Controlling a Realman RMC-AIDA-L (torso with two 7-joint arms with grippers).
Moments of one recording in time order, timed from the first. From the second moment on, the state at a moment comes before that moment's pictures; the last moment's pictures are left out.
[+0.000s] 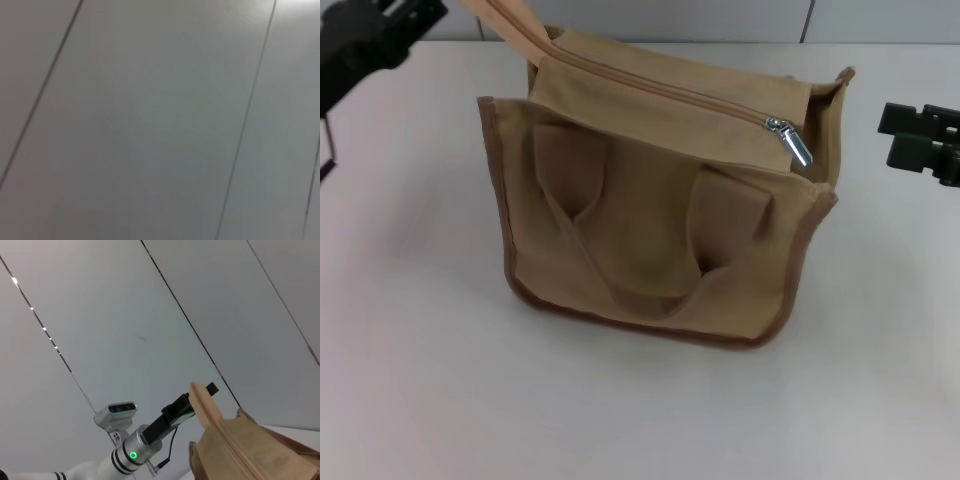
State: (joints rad) left arm -0.46 -2.03 0.68 0.43 1.26 1.51 -1.20; right arm 0.43 1.99 -0.64 -0.81 -1.71 -1.94 1.79
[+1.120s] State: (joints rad) left arm -0.39 -1.96 0.65 0.65 1.33 1.79 -1.45; right arm 0.37 1.99 -0.54 -0.80 -1.72 -2.06 1.63
